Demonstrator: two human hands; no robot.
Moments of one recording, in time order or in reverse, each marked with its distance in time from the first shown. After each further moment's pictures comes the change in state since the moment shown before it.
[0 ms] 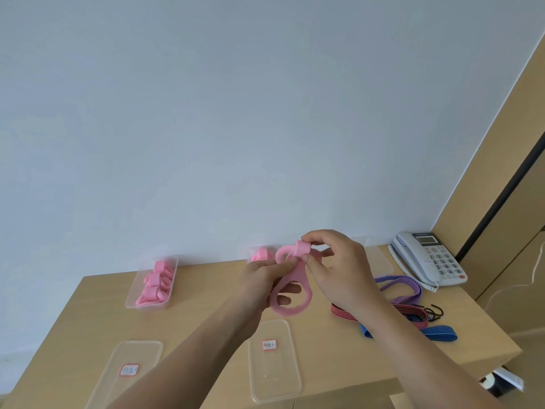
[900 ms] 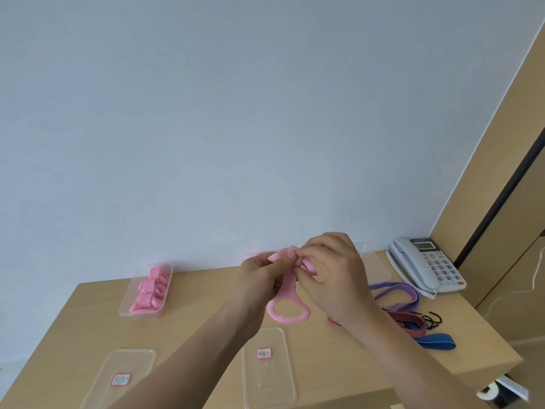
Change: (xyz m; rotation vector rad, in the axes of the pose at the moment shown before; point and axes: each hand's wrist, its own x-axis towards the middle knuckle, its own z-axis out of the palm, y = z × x) left_hand 0.002 0.010 0.020 -0.017 -0.034 0.171; right_hand -0.001 0.014 -0.002 -0.237 0.187 -0.342
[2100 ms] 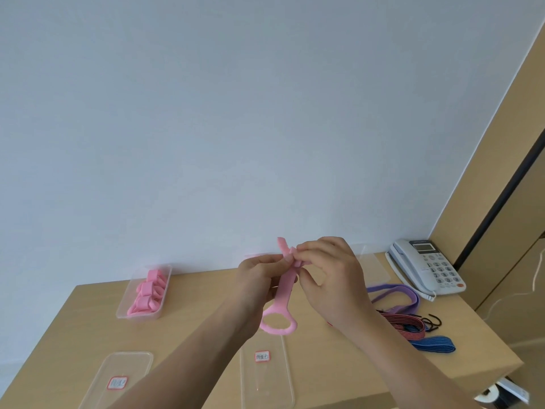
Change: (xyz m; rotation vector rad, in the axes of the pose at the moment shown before) left_hand 0.010 -0.001 -0.001 -0.015 0.114 -0.097; right_hand -0.001 0.003 0.000 0.011 -0.020 -0.006
